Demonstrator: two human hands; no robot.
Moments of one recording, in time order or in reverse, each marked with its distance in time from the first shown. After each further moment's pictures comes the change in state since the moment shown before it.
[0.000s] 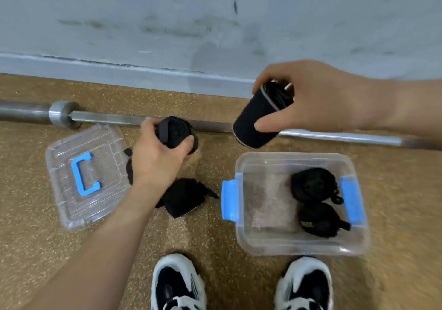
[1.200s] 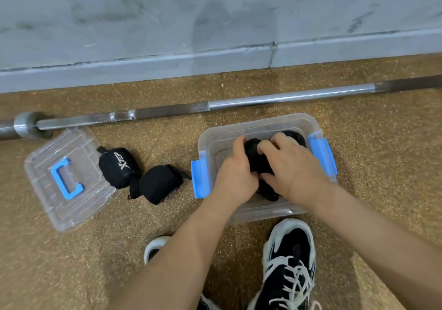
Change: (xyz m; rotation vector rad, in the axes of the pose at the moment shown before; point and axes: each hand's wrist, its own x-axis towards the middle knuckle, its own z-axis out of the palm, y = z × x) left_hand -0.104 0.036 0.148 0.257 -0.703 0.167; right_hand -0.082 0.113 0.158 -0.235 0.122 0.175
